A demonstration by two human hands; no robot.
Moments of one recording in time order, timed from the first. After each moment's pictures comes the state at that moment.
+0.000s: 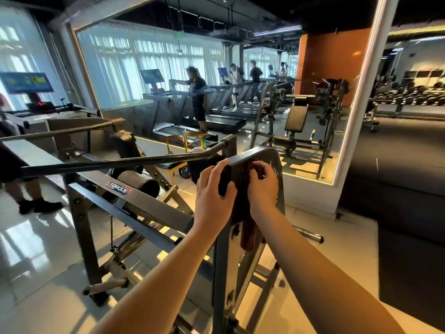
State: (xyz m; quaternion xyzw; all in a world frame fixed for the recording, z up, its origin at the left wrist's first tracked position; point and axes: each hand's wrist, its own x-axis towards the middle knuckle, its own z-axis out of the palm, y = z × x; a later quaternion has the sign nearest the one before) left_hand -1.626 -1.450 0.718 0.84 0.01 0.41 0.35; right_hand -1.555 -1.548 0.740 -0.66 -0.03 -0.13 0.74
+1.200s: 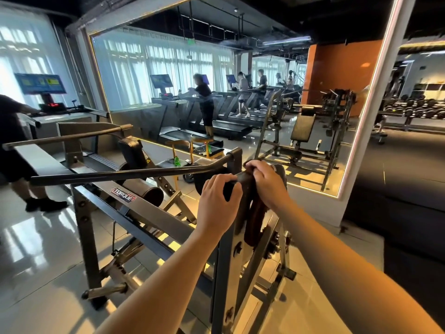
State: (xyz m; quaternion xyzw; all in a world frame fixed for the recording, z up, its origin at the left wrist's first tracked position) left_hand -1.613 -1.449 0.756 0.85 0.04 0.40 0.35; right_hand -1.503 -1.571 0.781 -0.81 -0.29 -0.09 0.51
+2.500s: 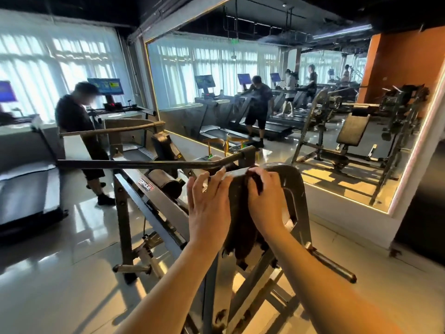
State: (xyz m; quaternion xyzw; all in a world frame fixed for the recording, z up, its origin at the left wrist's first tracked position) left_hand -1.606 -1.486 0.723 0.86 0.12 0.50 0.00; right_hand -1.509 -1.585 0.739 -0.74 -0.30 -0.17 0.57
